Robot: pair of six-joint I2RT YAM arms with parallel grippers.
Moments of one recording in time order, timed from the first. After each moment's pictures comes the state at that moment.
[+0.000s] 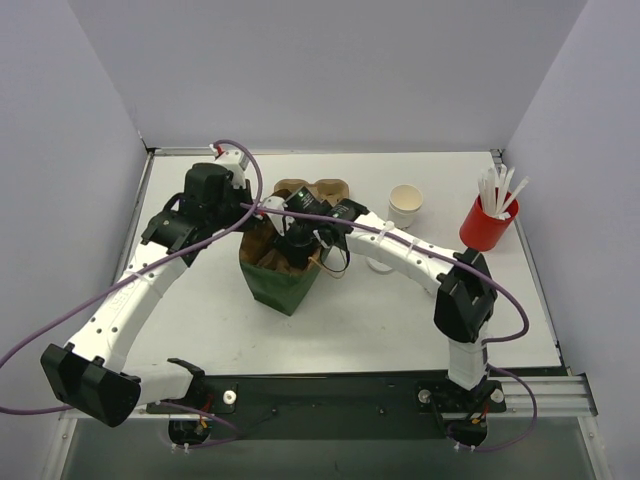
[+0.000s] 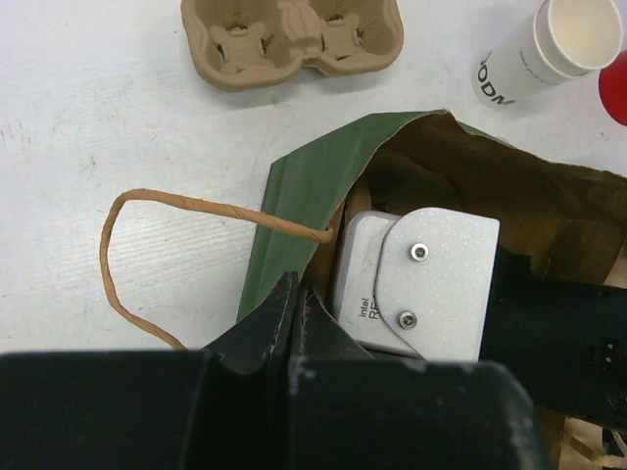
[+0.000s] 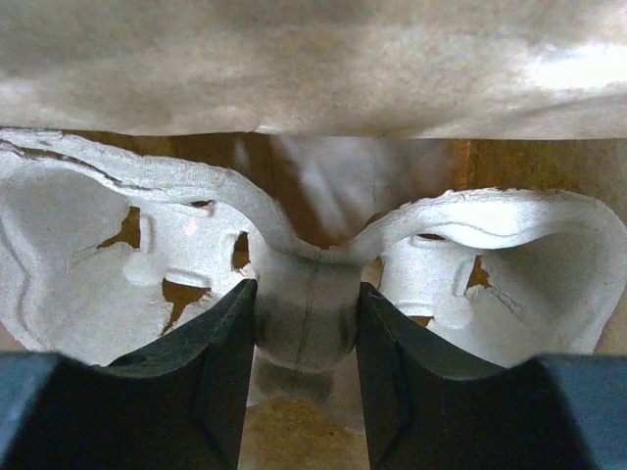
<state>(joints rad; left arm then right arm) -0.42 1.25 1.31 -0.63 0.03 -0.32 0.89 1.89 1.66 -0.71 -0.10 -0.21</state>
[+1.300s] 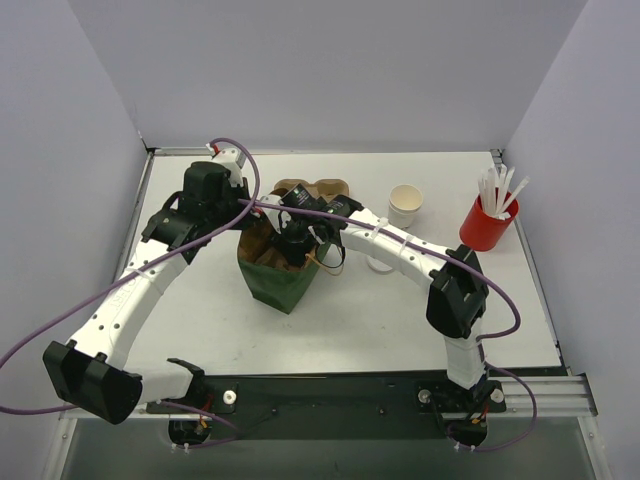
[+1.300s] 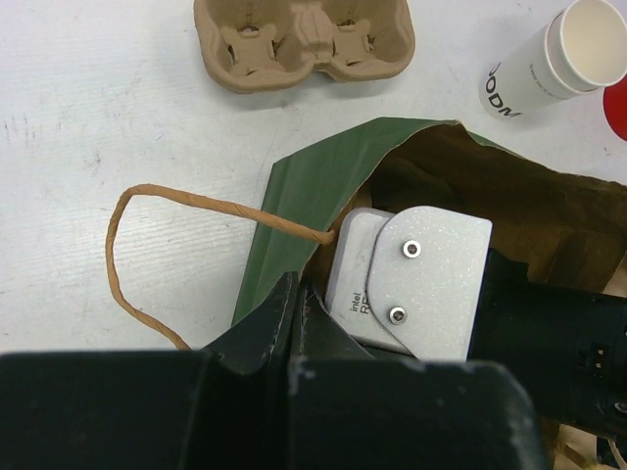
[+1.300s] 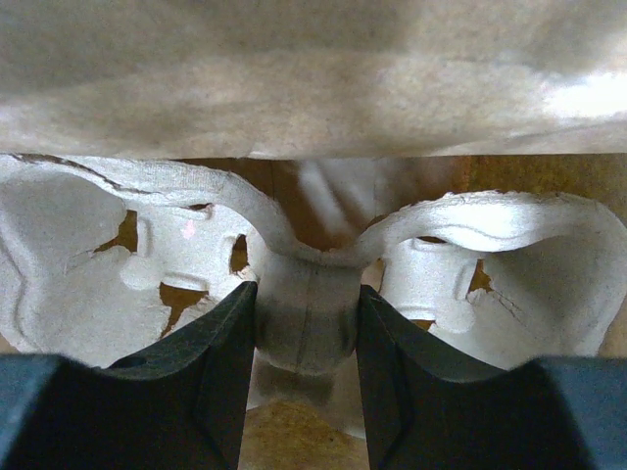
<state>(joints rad) -0.40 1.26 1.30 -0.62 0.02 -0.35 0.89 1.95 1.74 -0.76 -0.09 -0.21</state>
